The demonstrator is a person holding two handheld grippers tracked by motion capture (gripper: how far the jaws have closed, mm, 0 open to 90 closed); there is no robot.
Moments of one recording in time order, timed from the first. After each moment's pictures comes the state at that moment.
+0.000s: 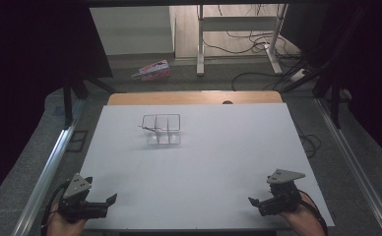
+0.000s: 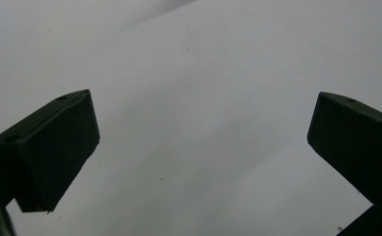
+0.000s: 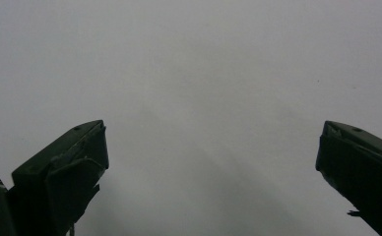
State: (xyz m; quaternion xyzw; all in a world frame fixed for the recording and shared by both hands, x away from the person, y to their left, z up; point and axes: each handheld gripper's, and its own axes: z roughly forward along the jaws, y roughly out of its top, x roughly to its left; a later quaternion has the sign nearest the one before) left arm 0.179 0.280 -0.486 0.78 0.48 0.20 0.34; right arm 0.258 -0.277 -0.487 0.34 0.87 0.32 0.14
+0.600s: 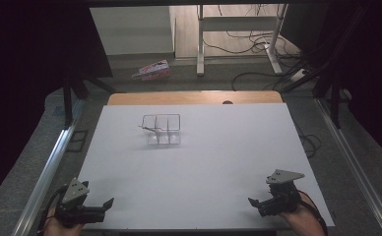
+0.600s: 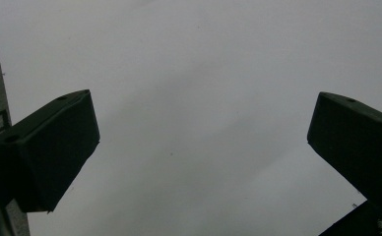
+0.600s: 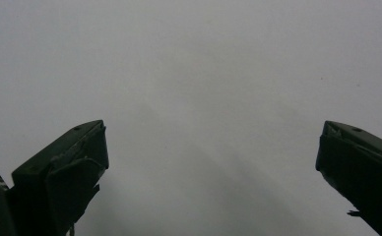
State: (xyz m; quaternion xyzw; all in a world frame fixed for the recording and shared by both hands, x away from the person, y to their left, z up) left arm 0.171 0.285 -0.493 0.78 0.49 0.21 0.32; right arm 0.257 -0.276 -0.488 0.34 0.87 0.32 0.14
